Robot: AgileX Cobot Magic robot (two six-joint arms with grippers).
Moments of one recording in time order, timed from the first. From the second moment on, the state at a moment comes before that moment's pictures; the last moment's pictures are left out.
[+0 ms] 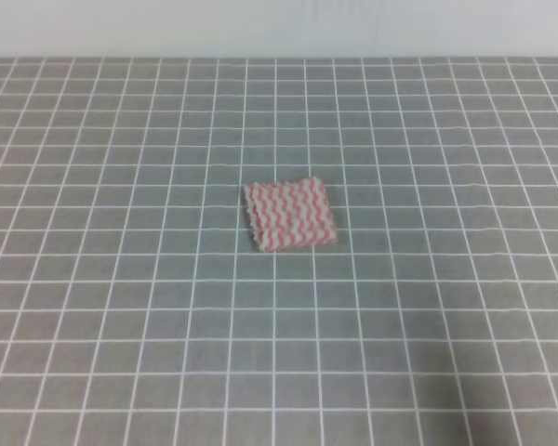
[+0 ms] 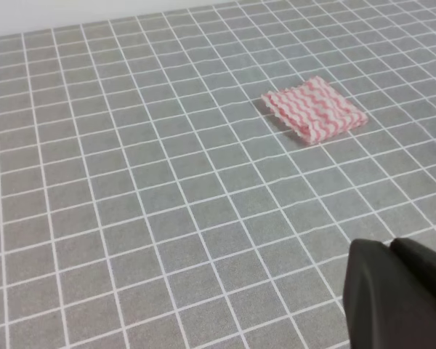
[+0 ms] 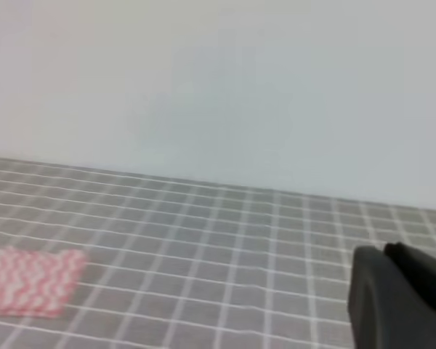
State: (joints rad) left arm -0.44 0.19 -0.70 0.05 1.00 -0.02; right arm 0.16 0.26 -0.18 0.79 0.02 -0.81
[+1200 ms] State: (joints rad) left arm -0.44 0.18 -0.70 0.05 1.01 -0.02; right arm -0.06 0.01 0.02 0.15 0.28 -0.13
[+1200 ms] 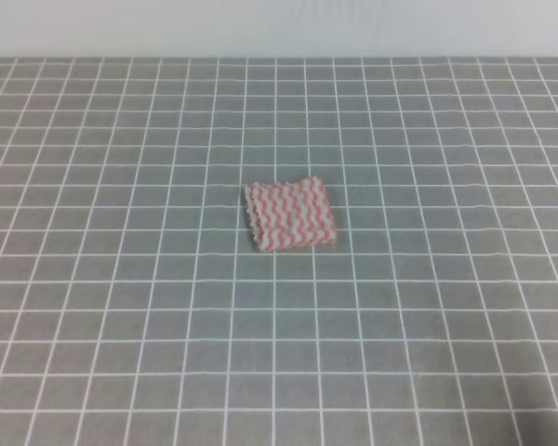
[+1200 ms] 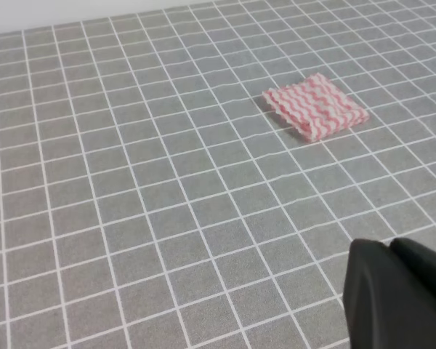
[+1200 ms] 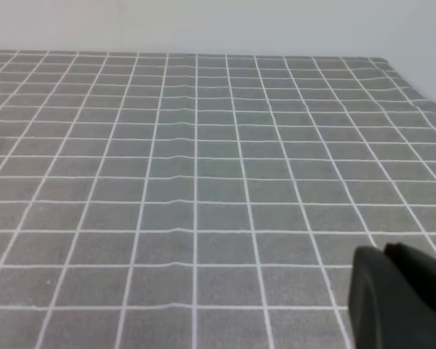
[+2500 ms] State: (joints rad) left arm -0.19 0.03 -0.27 0.00 0.27 -0.02; right arm -0.06 0.01 0.03 0.15 0.28 -0.13
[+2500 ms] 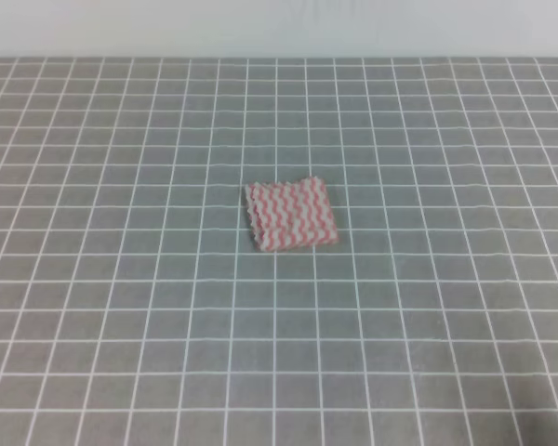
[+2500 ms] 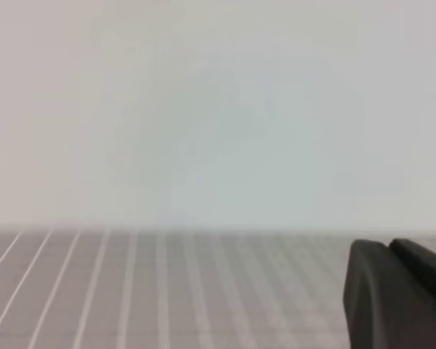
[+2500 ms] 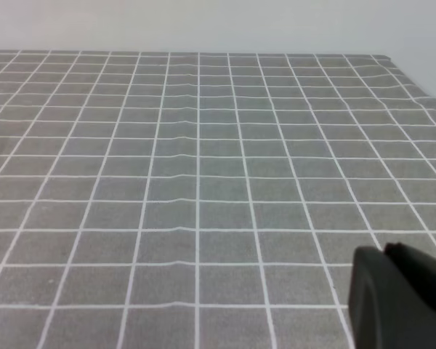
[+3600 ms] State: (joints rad) left arm 0.00 -0.02 0.02 -0.06 0.34 -0.02; right arm -0.06 0.01 0.03 0.15 0.28 -0.13
